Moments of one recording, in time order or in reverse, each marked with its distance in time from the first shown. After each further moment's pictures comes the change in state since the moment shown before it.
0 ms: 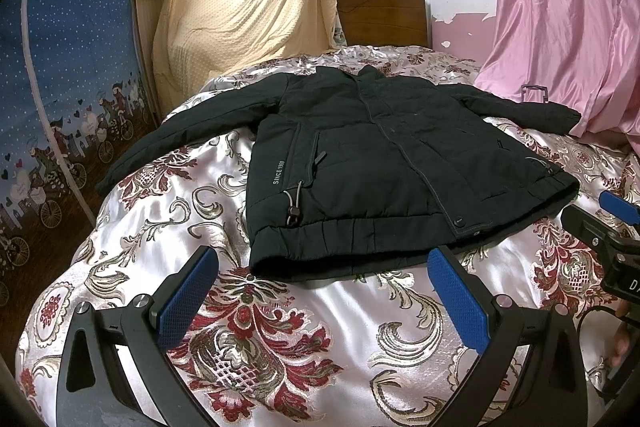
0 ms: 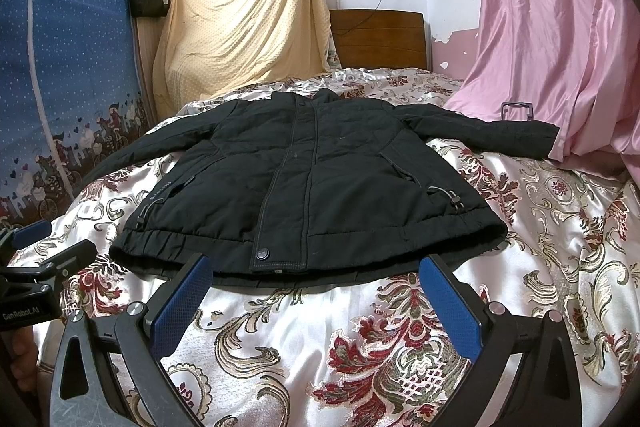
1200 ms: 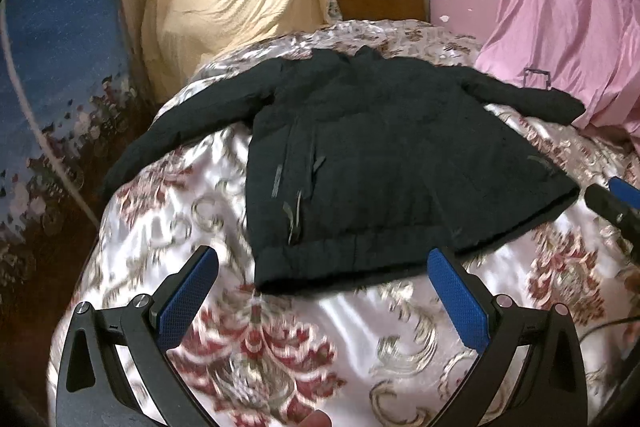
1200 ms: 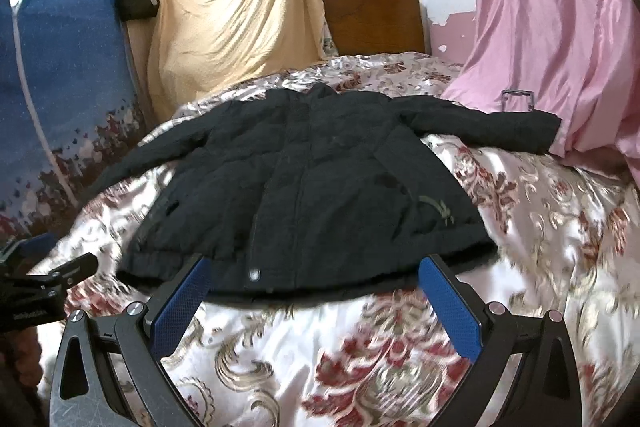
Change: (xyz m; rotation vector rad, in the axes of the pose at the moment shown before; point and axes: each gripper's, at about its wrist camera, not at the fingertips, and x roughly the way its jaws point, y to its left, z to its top) left arm 0.013 -0.001 0.051 0.040 0.121 -0.019; right arm 0.000 -0.032 0.054 0.064 0.072 0.051
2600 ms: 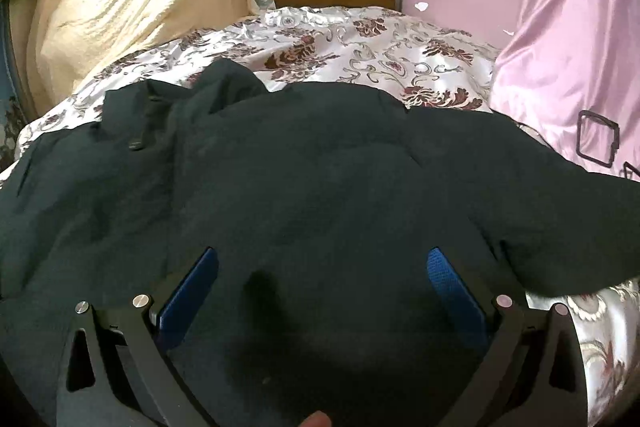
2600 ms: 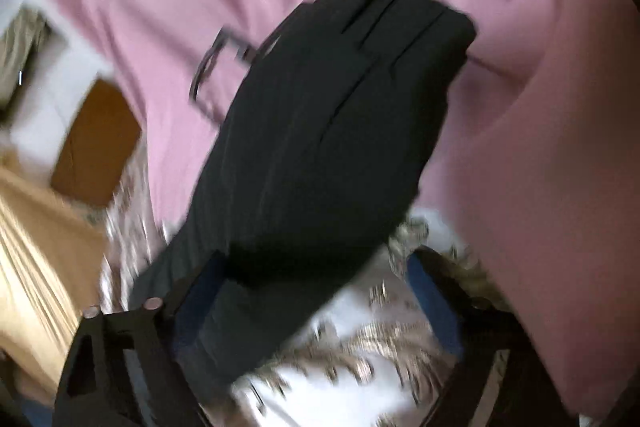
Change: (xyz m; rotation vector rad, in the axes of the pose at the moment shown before) left arm 0.431 -0.178 0.273 0.009 0.046 -0.112; right arm 0.240 -0.460 0.102 1.116 -0.112 -0.384
